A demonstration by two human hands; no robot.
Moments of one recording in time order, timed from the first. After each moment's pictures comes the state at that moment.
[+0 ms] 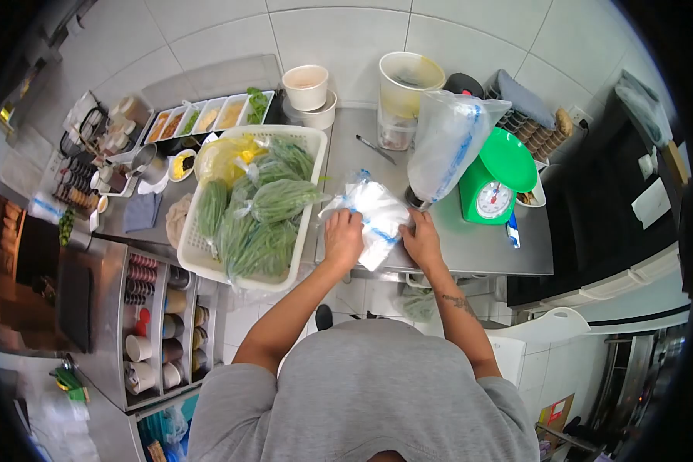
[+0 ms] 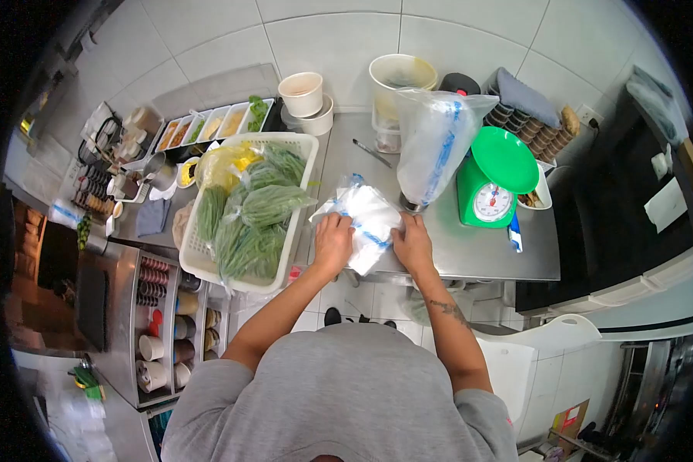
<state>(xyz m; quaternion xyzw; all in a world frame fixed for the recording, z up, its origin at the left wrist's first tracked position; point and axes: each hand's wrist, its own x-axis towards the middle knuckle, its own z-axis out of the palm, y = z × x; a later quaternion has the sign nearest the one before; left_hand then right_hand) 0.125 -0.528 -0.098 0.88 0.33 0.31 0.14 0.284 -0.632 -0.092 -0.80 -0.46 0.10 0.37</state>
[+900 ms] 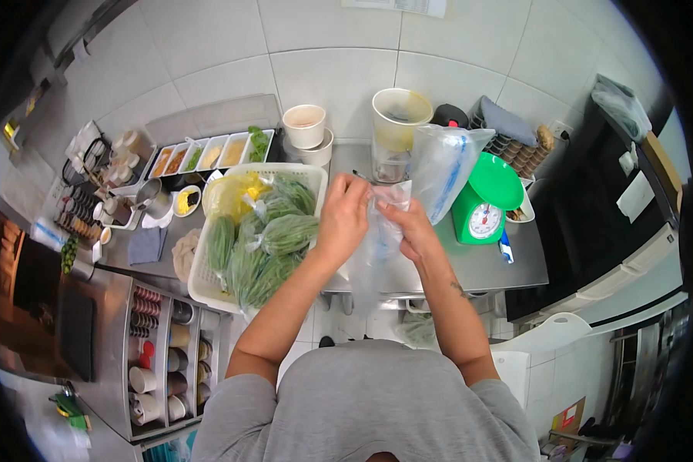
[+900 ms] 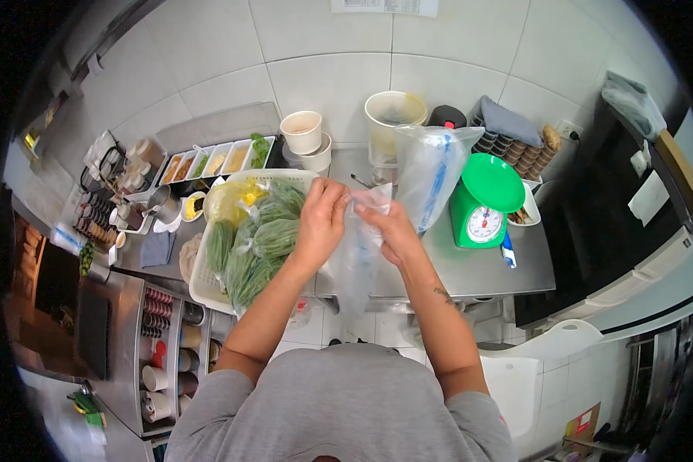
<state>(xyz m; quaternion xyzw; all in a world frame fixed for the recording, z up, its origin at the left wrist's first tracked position) 0.131 -0.493 0.056 0.82 0.16 0.49 0.25 0.253 -0.577 0.037 -0.41 -0.30 0.47 0.72</state>
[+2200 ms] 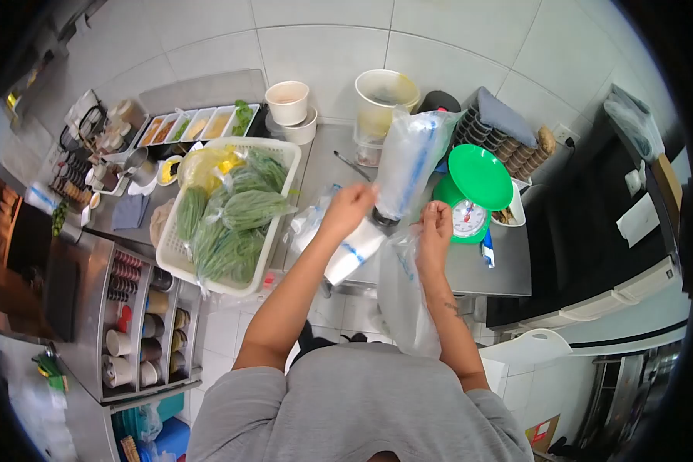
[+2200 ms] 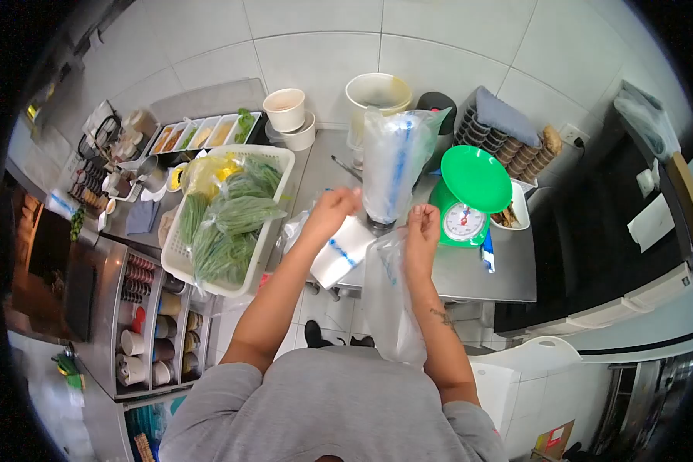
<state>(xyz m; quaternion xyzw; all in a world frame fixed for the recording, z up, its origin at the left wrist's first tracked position) 0.203 -0.513 -0.004 0.74 0.33 0.23 0.54 0.328 -0.642 -0.030 -0.55 -0.26 0.19 0.77</state>
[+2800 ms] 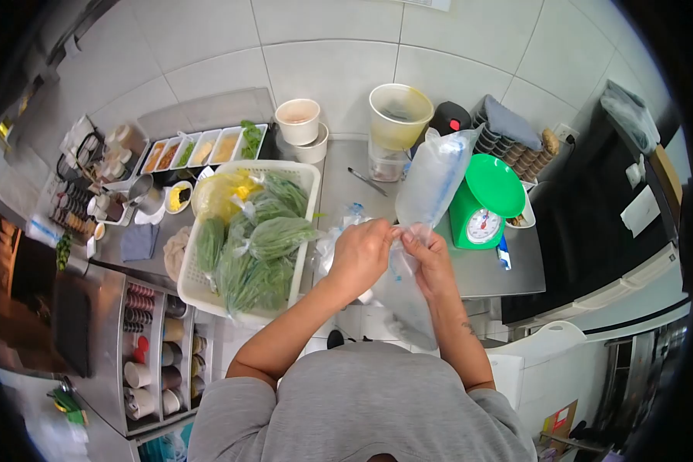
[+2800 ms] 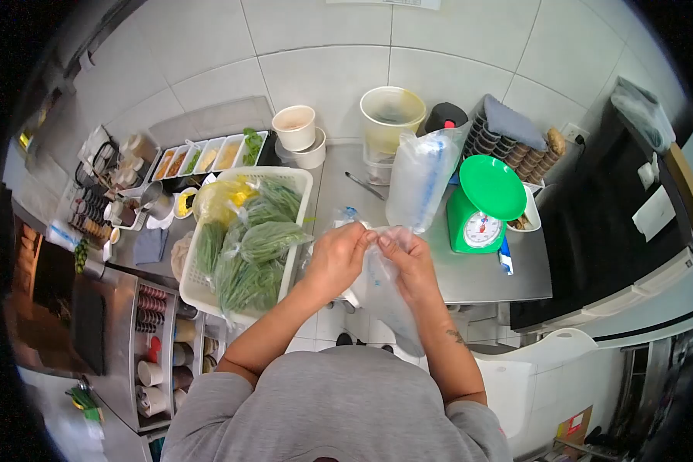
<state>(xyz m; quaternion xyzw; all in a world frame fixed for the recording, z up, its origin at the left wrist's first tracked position) 0.140 -0.539 0.053 0.87 0.19 0.35 0.29 0.265 -0.635 0.018 -0.45 -0.30 0.46 0.71</state>
